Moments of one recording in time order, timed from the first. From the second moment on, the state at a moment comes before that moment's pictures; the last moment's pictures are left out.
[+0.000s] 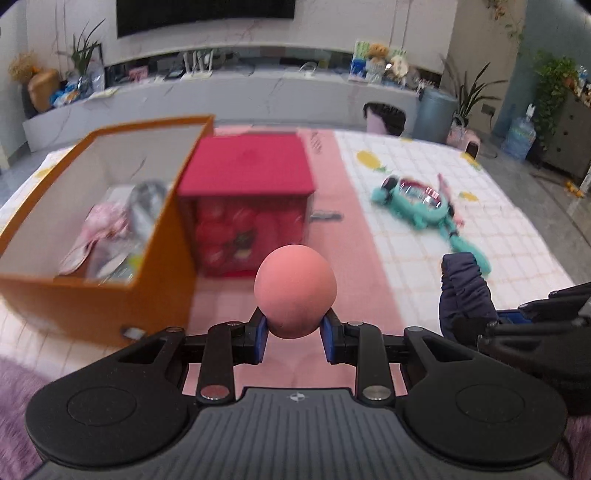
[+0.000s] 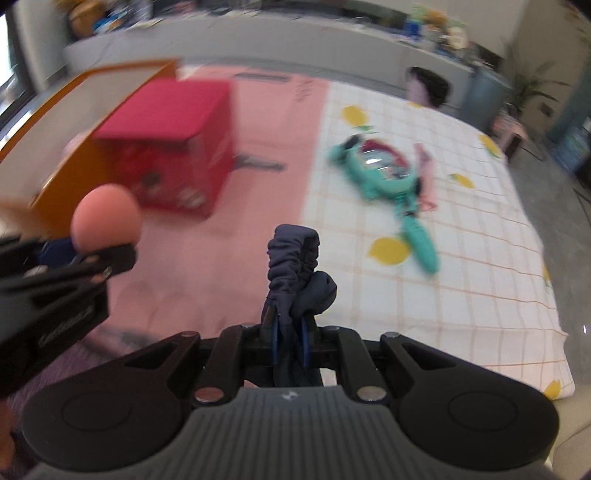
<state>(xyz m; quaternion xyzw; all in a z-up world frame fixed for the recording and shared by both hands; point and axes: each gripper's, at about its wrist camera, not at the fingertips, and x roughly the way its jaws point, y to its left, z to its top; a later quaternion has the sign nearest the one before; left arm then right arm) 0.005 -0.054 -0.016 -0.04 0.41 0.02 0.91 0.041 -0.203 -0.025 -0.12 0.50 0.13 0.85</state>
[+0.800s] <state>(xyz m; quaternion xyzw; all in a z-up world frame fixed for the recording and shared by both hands) -0.058 0.082 0.009 -0.07 0.42 0.12 0.90 -0.011 -0.050 0.015 -0.17 0.45 0.33 0.81</state>
